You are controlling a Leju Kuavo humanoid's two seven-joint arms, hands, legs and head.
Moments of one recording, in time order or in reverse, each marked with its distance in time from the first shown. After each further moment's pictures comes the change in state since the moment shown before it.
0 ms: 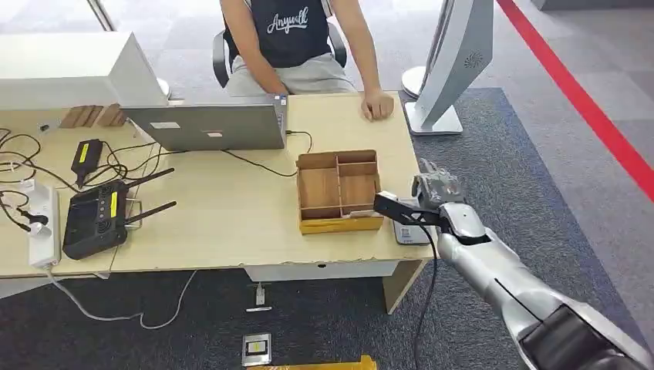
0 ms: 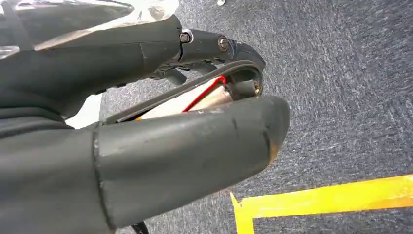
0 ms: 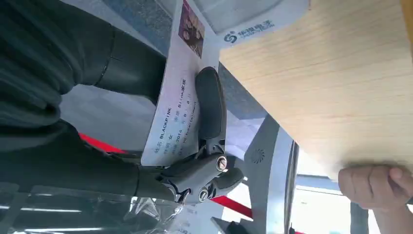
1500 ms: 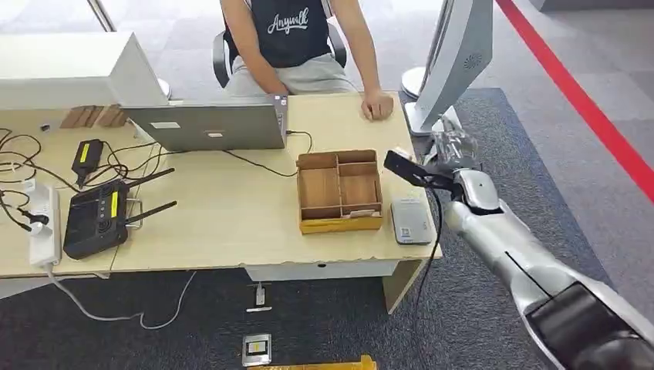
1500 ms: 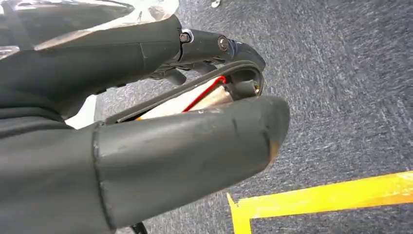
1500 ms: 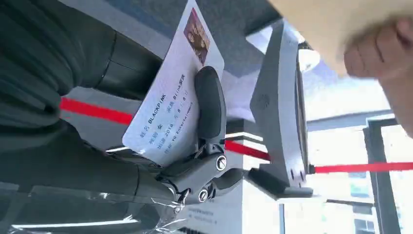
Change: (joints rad) left arm 0.001 0.009 0.000 -0.009 -0.011 -0.011 -0.013; right arm -0.143 -0.028 -0.033 -0.031 -0.041 -0.089 0.027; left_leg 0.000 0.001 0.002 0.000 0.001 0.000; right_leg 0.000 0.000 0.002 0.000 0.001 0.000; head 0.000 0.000
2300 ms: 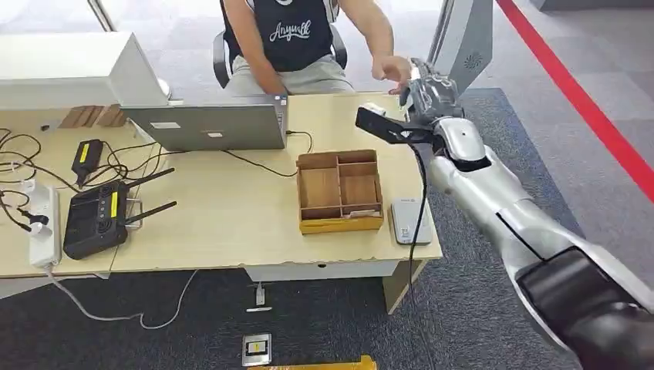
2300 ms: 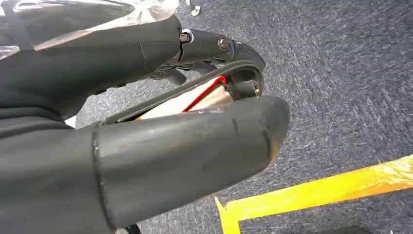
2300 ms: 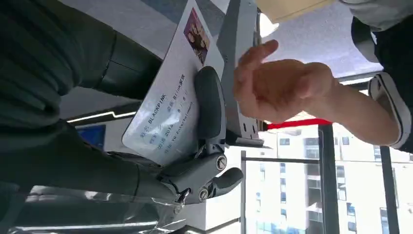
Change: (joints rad) left arm -0.003 0.013 -0.002 -0.008 -0.039 -0.022 -0.057; right arm -0.164 0.082 0.037 -0.063 0.091 0.122 0.008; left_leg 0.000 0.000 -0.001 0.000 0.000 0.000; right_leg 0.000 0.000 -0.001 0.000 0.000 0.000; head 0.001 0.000
